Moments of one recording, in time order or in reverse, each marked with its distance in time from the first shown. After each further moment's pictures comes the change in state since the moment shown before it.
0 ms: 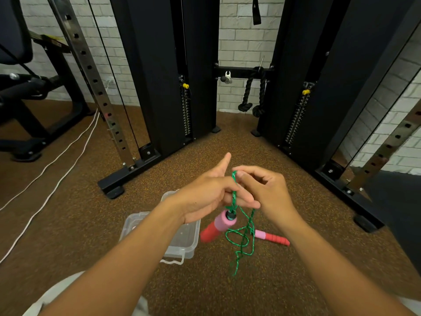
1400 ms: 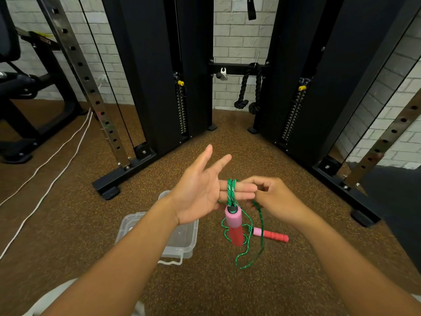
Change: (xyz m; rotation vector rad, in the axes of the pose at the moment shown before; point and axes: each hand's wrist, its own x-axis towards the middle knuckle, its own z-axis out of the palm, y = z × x) left_hand 0.016 -0.019 -0.027 -0.274 -0.106 -0.026; right_hand 0.002 0.013 -0.026 -0.214 -0.294 0.204
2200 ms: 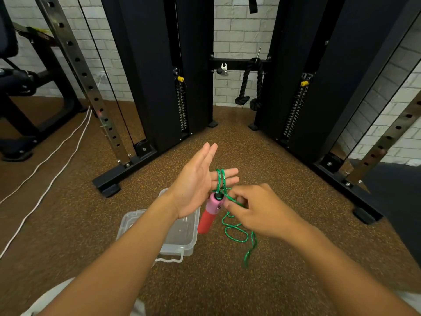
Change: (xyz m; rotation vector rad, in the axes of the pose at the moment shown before) left_hand 0.011 -0.002 -0.012 0.069 0.217 0.117; right_hand -0.010 -0.016 0.033 -0.535 -0.060 -0.210
